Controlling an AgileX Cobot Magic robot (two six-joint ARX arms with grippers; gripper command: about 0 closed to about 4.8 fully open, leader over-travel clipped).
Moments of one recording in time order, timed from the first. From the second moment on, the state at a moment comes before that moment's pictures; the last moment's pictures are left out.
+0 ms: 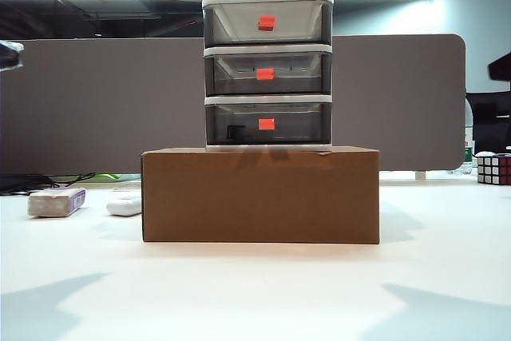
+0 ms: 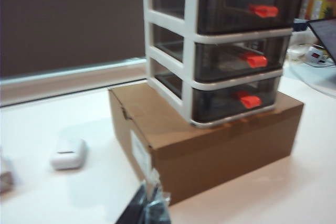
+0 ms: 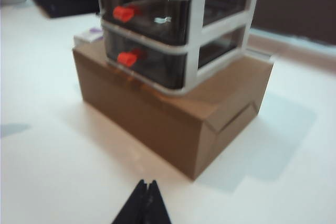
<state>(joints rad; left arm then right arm) -0.64 0.00 0.01 0.03 -0.12 0.03 0.49 0.00 0.08 -0.18 -0.11 -0.09</state>
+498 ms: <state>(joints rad) -0.20 0.00 0.01 0.10 0.12 0.10 0.32 0.00 0.01 -0.04 0.00 -0.19</state>
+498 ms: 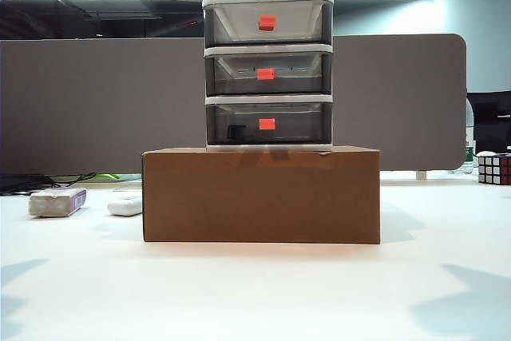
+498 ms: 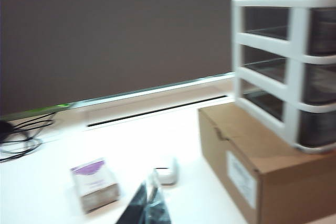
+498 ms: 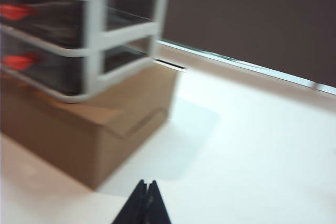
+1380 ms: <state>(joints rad) -0.09 0.00 0.01 0.10 0.09 0.10 0.16 0.00 0.01 -0.04 0.00 -0.18</state>
